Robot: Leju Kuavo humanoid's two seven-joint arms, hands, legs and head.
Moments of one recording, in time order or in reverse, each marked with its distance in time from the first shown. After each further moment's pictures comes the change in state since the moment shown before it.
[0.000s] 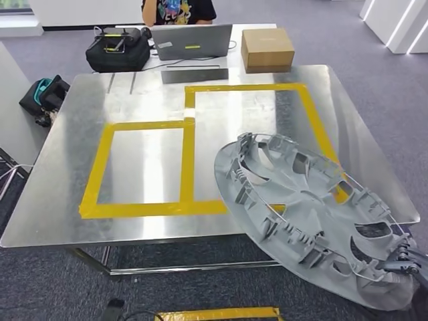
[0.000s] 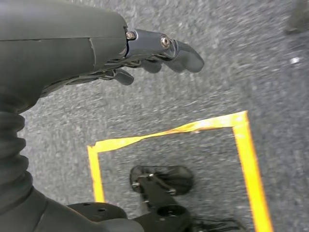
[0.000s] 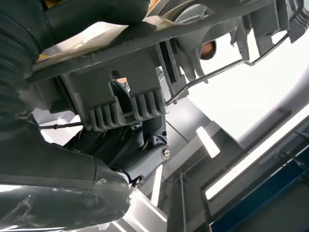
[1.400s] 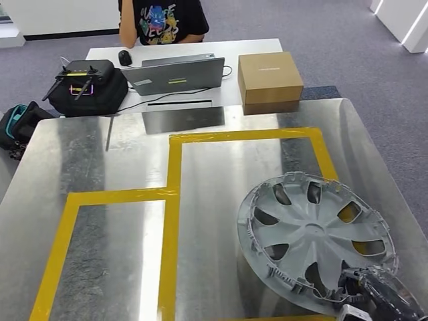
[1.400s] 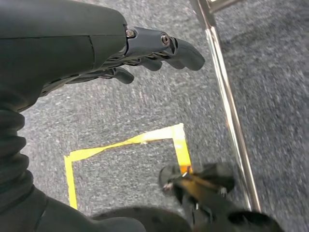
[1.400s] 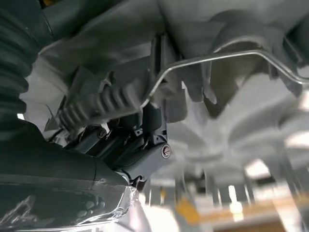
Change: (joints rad) left arm 0.067 0.011 0.010 -0.002 -0.051 0.009 -0.029; right arm 0.059 -0.444 0.033 0.217 0.011 0.472 0.571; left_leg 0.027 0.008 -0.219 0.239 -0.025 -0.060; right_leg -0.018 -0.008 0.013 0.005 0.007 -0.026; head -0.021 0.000
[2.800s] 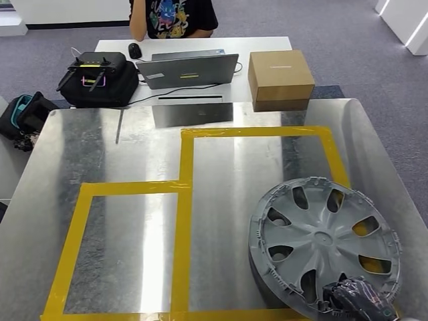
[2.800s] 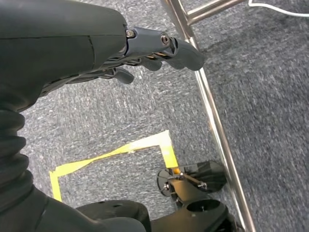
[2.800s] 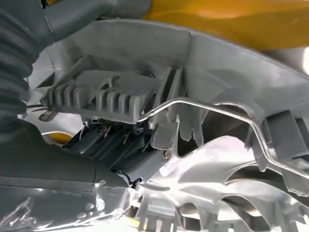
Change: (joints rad) left arm -0.045 -0.031 0.013 -0.001 -0.088 0.017 -0.057; right arm -0.219 -0.216 0.462 0.229 0.219 -0.275 -0.044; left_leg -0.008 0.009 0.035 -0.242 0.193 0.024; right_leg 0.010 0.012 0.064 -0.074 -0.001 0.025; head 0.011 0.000
